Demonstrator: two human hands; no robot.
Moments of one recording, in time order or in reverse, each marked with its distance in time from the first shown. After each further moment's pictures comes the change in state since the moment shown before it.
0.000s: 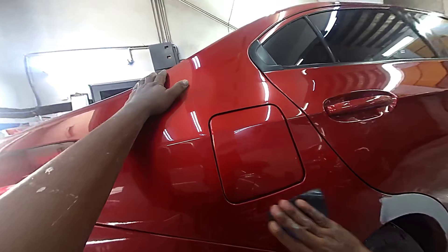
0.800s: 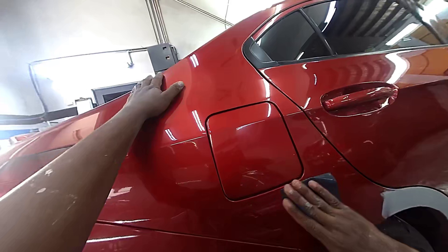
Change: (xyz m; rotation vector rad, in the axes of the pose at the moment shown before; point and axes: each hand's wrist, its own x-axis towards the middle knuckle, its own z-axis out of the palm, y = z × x) left_hand -0.004 0.003 -0.002 0.008 -0.013 -0.004; right_hand -0.008 0.025 -0.014 0.035 -0.001 0.063
